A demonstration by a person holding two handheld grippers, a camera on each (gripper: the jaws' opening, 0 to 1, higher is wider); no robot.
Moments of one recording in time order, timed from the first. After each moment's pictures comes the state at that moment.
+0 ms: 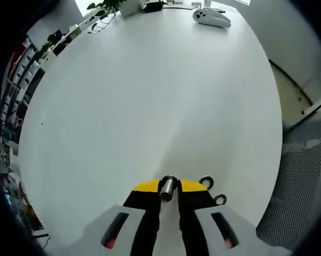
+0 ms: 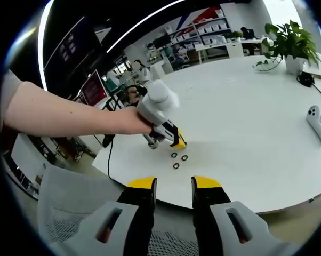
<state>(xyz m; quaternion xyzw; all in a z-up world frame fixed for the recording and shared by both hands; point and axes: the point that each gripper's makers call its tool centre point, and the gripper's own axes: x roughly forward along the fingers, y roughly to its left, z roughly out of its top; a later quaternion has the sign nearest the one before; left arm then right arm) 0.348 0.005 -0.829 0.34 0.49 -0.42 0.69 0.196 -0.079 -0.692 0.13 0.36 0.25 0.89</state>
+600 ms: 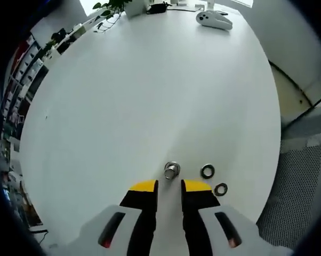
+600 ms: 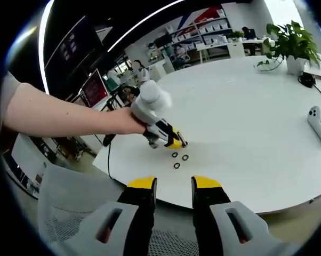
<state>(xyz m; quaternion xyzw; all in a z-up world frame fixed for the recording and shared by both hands) 0.343 0.025 -0.822 0.33 0.49 -0.41 0.69 0.195 -0.078 -0.691 0.13 0.36 0.25 0.89</state>
